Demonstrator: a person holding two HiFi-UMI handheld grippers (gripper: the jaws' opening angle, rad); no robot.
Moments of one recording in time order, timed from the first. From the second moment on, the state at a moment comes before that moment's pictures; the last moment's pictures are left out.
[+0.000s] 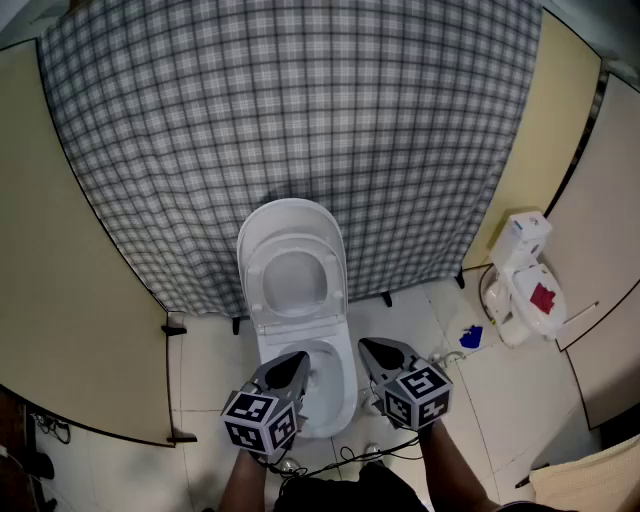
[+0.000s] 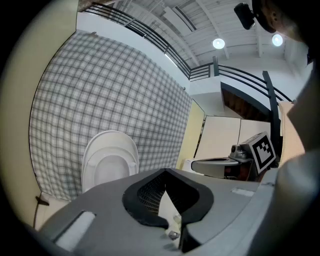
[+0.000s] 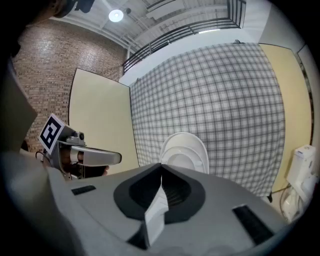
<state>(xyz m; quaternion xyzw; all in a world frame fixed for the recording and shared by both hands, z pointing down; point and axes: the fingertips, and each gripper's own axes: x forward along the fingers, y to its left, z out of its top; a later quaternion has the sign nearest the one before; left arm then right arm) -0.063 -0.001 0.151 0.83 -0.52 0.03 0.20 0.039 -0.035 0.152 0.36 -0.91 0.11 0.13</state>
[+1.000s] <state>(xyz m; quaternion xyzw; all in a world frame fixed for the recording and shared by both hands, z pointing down) 0.066 -0.001 0.445 0.82 -0.44 0.11 0.34 0.186 -0.019 0.498 0.40 -0.81 0.27 0.33</state>
